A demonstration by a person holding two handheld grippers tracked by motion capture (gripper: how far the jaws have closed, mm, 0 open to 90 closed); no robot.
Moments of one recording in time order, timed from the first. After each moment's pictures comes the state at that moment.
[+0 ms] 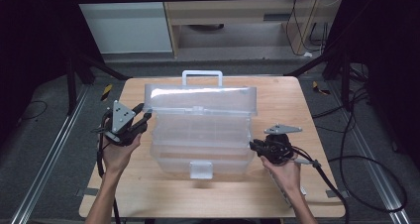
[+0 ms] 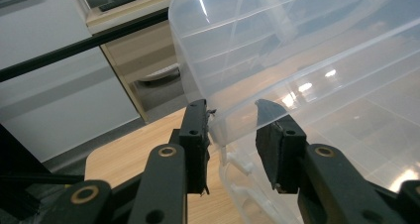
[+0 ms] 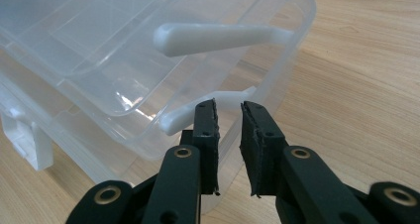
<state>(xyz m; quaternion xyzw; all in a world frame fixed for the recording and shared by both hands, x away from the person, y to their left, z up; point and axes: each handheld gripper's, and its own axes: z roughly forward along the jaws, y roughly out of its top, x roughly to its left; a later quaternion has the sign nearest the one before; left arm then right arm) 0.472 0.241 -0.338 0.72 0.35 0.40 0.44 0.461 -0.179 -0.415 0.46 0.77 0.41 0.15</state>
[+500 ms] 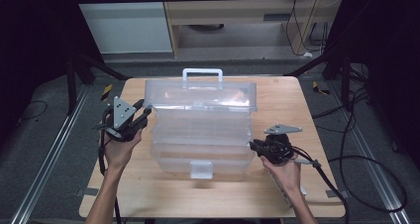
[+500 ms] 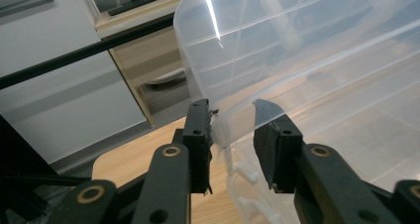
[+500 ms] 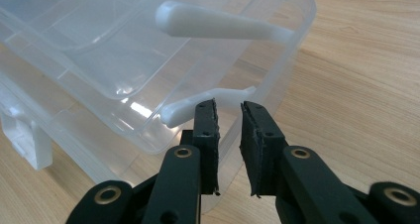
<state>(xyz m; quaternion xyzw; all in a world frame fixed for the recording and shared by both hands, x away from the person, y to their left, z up) 0.479 0.239 -0.334 0.71 0.36 0.41 0.44 0.461 -0.179 -0.415 0.46 0.77 0.41 0.16</state>
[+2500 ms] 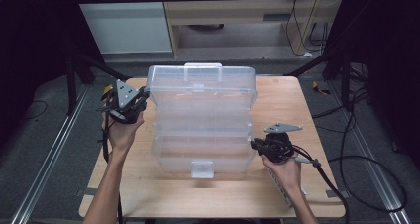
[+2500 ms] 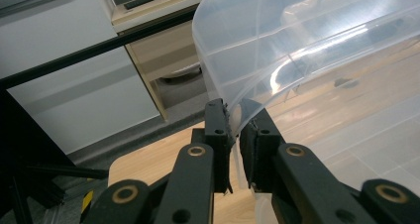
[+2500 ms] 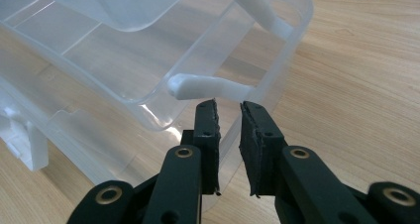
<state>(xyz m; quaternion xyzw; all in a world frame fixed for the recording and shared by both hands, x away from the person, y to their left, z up) 0.517 0.235 -0.317 0.70 0.39 0.42 0.42 0.465 -0.180 -0.414 0.46 0.77 0.41 0.16</state>
